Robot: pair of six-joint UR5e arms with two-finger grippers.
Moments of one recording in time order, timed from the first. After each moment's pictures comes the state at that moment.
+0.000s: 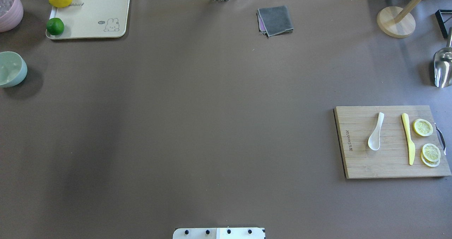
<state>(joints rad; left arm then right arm) -1.58 -1.54 -1.72 -1.73 -2.35 -0.09 1.57 -1.56 1.61 -1.70 2.49 0.09</state>
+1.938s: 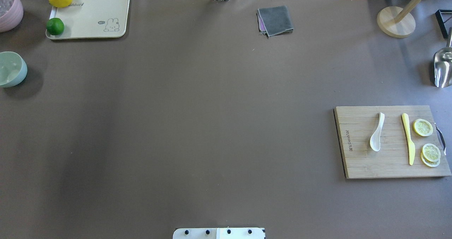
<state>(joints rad) -1.56 -1.56 -1.56 -1.94 -2.35 -0.09 1.56 -1.53 1.62 -1.69 2.51 0.10</state>
